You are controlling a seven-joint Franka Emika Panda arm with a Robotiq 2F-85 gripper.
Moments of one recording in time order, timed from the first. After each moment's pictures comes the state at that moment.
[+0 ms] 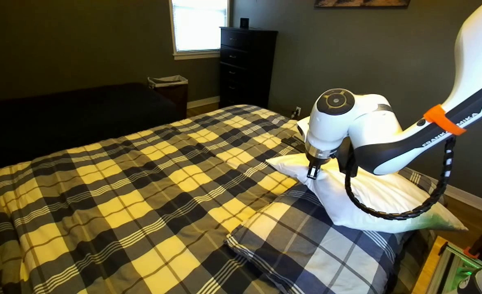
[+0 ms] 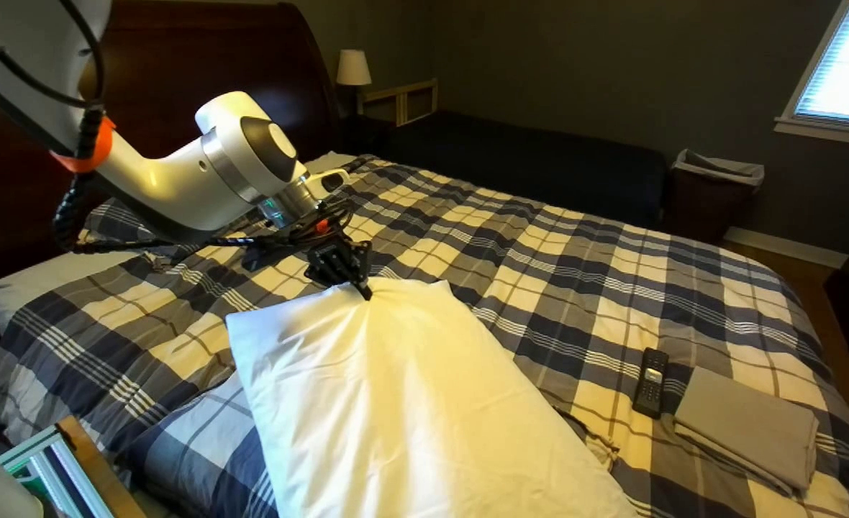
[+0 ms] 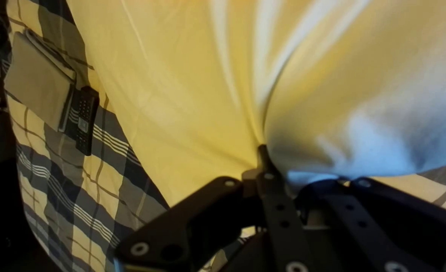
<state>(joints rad) 0.05 -0.08 0.05 -2.59 -0.96 2.53 0.42</state>
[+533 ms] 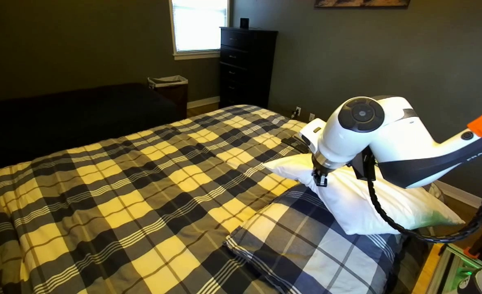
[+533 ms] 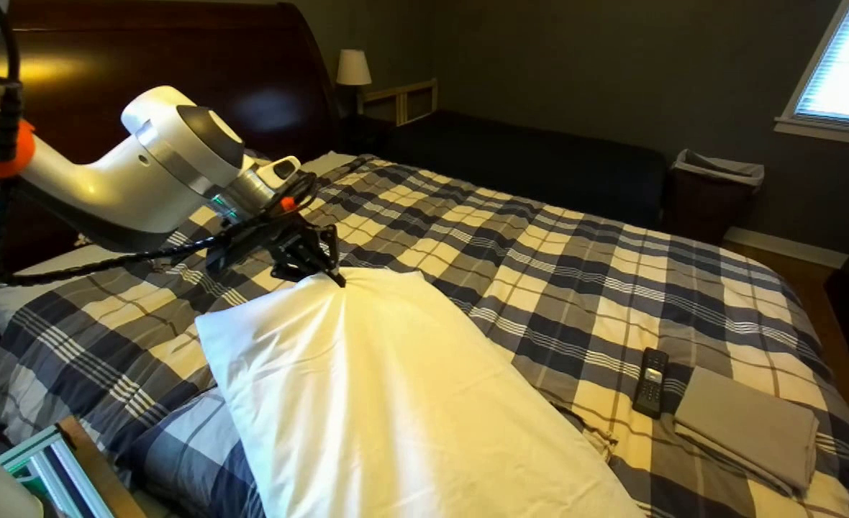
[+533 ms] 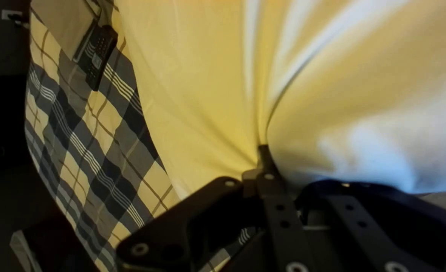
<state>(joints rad) 0.09 -0.24 0.12 -2.71 -1.09 2.53 0.35</state>
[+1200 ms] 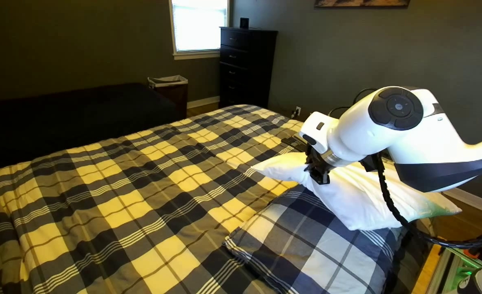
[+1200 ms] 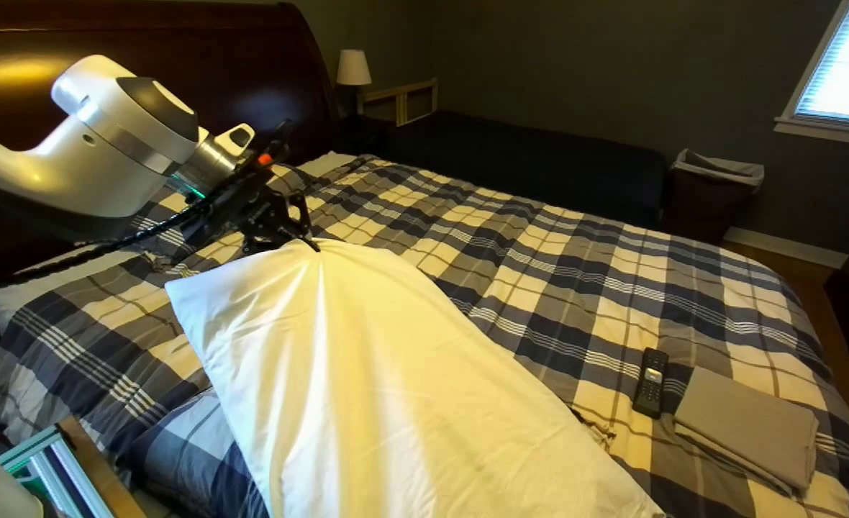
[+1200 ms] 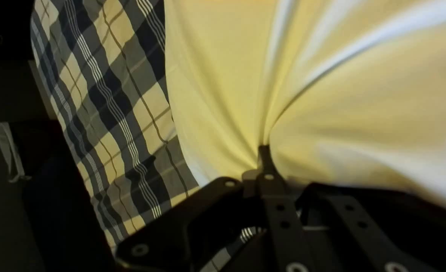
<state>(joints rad) 0.17 -0.38 0.14 -2.76 -1.09 2.59 0.13</state>
